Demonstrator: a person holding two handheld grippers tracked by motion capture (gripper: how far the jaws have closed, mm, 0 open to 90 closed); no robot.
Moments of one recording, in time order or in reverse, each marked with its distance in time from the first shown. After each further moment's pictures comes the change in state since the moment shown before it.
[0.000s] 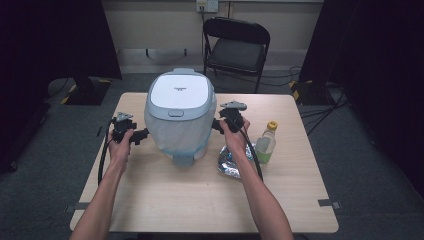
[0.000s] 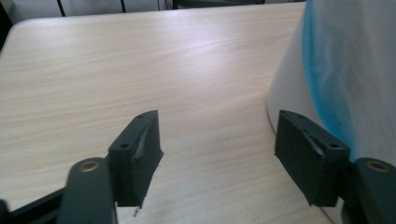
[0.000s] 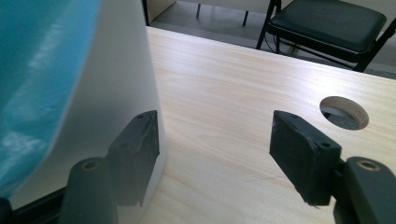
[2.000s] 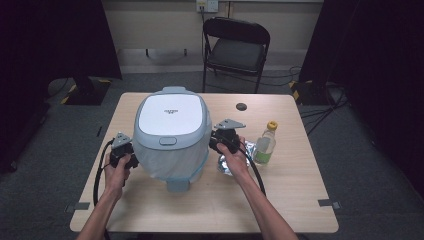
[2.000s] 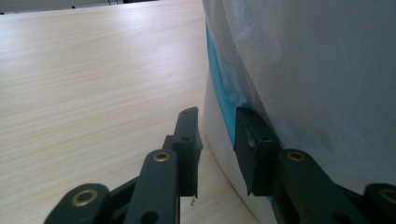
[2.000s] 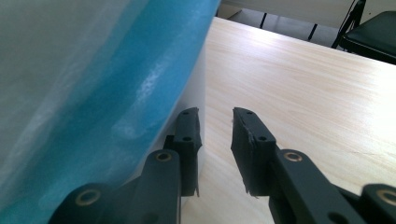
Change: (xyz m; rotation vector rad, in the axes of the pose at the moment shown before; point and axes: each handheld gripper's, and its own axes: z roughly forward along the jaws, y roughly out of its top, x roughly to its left) left arm -0.045 -0.049 -0.072 -0.037 -0.152 0.108; right arm 0.042 -0.031 -0.063 -0.037 0.252 -0.104
